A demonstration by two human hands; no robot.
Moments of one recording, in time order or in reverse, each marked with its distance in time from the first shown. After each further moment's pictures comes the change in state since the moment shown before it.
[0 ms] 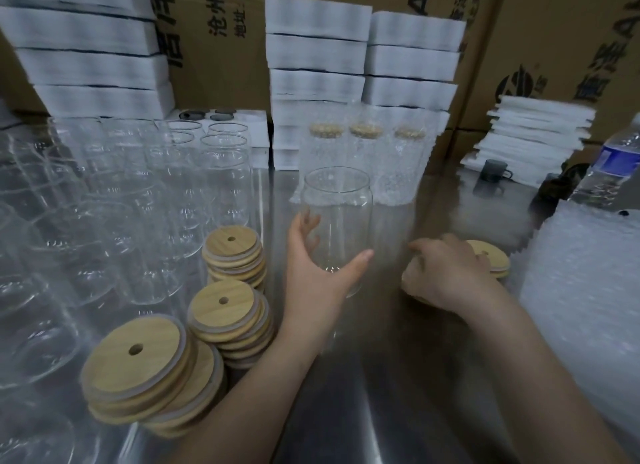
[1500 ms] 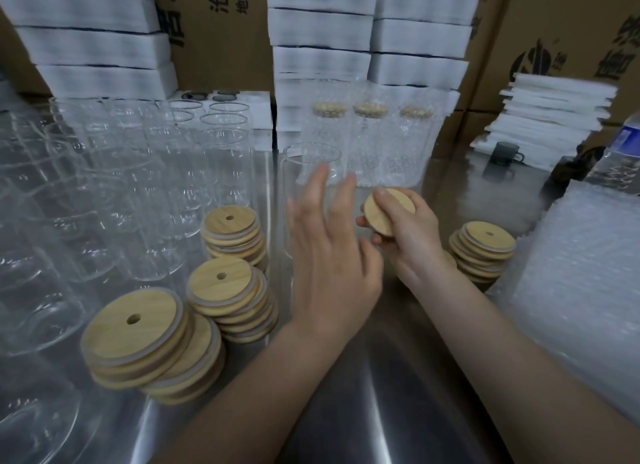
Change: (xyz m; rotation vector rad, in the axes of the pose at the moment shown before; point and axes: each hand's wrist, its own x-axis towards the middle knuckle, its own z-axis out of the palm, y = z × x) left_hand -0.023 0.027 0.018 0.739 0.162 0.648; right_hand 0.034 -0.034 0.034 1.755 0.072 -0.092
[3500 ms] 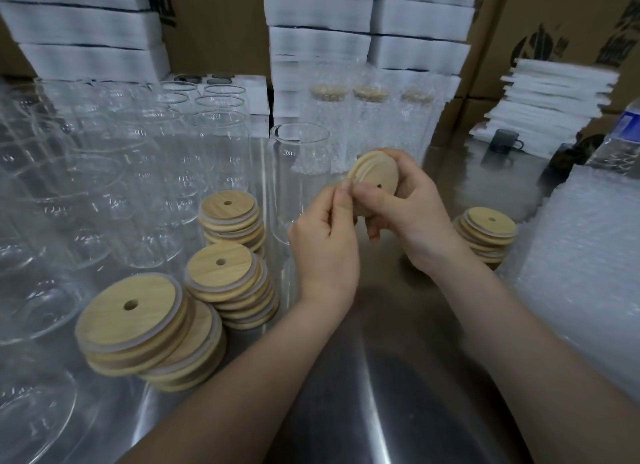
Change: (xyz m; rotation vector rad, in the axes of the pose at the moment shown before) left_hand 0.007 -0.011 0.014 -0.681 0.090 -0.509; right_hand -0.022 -0.019 -0.002 -0.236 -0.452 -0.283
